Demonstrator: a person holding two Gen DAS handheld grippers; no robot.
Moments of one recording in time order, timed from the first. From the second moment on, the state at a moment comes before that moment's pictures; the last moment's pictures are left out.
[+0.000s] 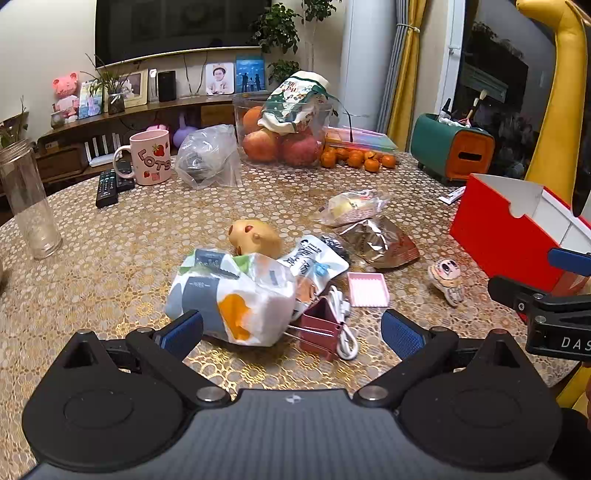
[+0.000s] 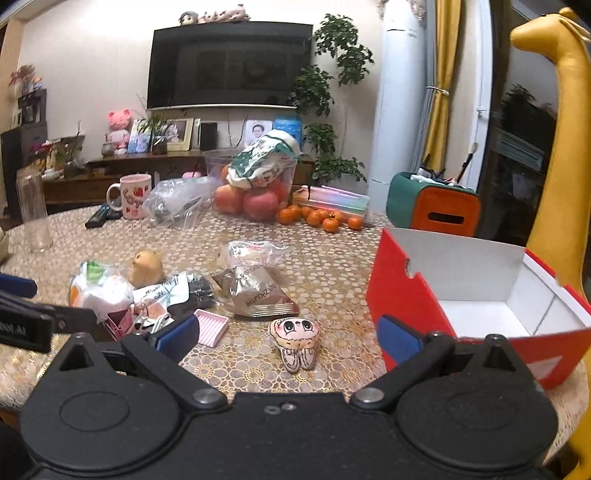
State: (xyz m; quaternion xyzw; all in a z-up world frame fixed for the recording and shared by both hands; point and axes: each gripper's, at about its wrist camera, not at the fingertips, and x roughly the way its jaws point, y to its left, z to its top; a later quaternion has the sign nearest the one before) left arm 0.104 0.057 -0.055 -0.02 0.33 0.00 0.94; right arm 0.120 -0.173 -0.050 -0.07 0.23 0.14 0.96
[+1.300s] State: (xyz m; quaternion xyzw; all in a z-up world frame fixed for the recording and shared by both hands) left arm 0.184 0.122 -0.097 -0.06 0.38 0.01 0.92; right arm 0.214 -0.164 -0.103 -0.06 0.33 0.15 0.93
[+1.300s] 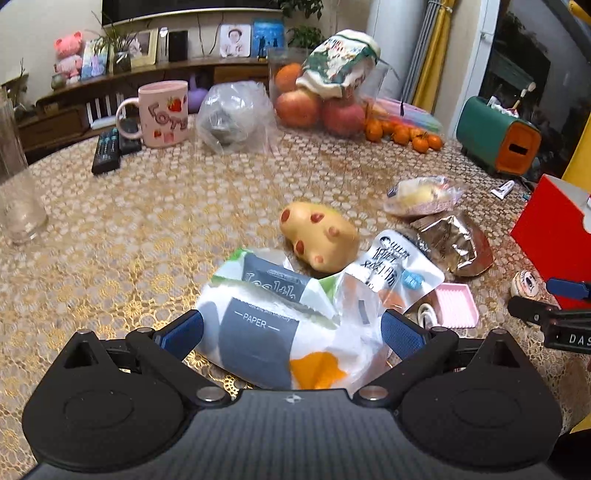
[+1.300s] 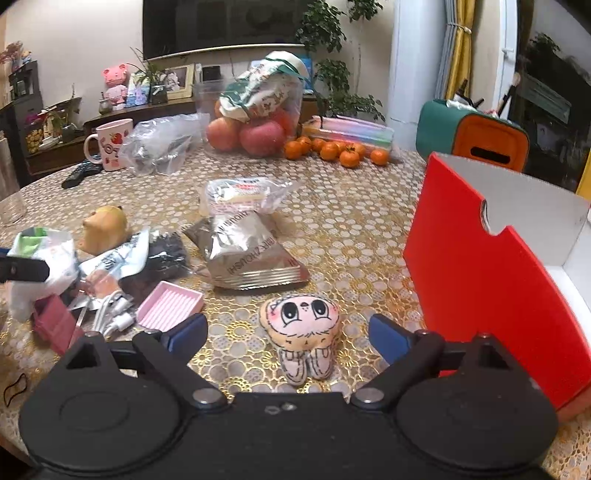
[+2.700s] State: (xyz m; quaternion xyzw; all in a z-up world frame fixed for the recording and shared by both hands) left arm 0.146 0.125 -0.061 -0.07 0.32 0.00 0.94; right arm 0.195 -0.172 -0.085 -0.05 0.34 0.17 0.92
